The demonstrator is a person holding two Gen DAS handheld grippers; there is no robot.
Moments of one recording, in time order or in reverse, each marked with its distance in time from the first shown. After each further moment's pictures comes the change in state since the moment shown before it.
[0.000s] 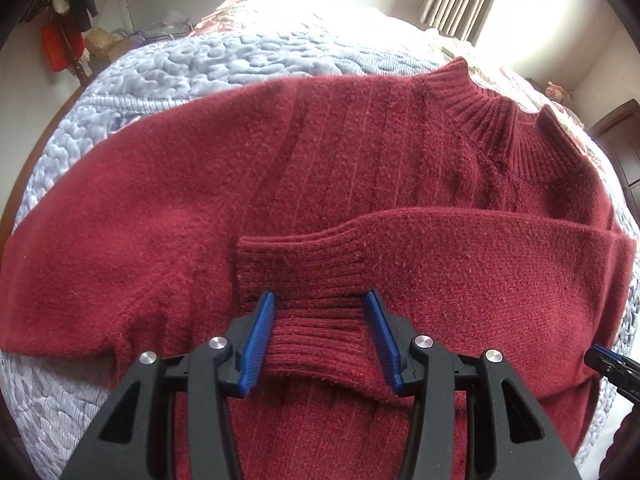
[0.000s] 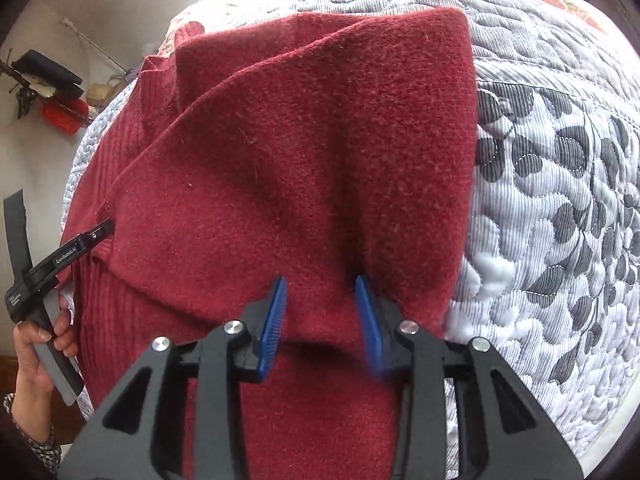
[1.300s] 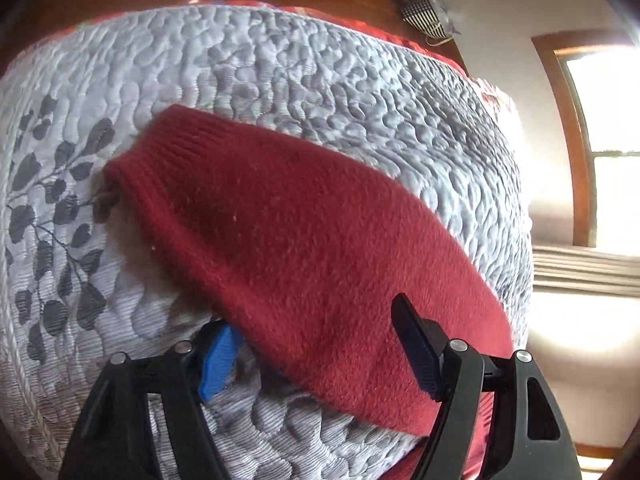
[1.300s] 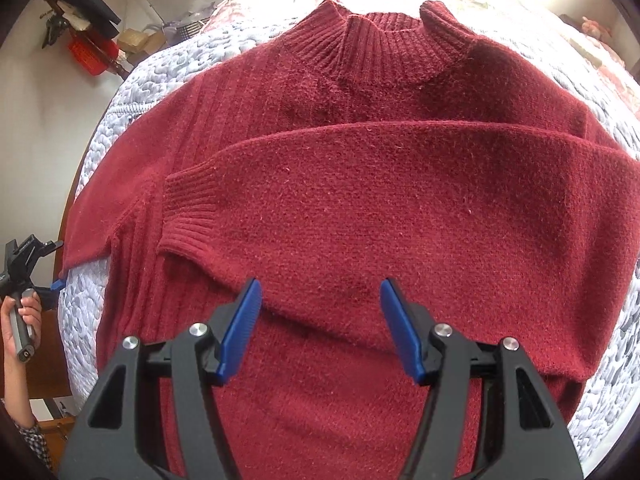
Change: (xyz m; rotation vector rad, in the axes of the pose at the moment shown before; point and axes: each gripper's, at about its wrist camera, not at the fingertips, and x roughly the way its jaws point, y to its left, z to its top) left arm -0.040 0.427 -0.101 -1.080 0.013 -0.239; right arm 0.037 0.186 0.008 -0.215 0.023 -0.022
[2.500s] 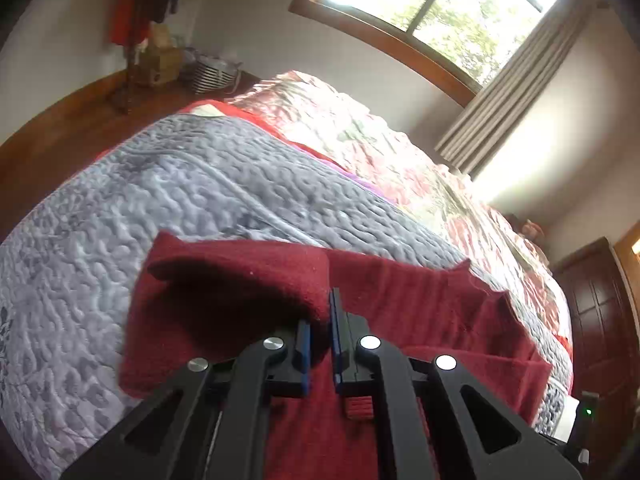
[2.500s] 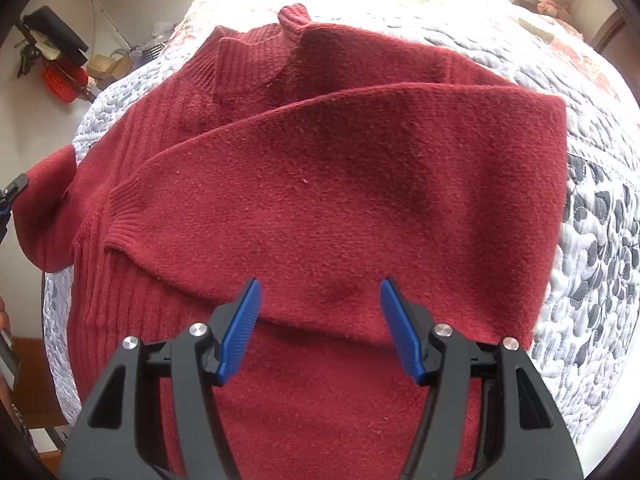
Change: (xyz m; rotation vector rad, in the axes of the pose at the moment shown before) left arm 0.005 -0.246 -0.215 0.846 -0.227 -0.100; right arm -0.023 -0.079 -0.027 0.106 -0.045 -0.073
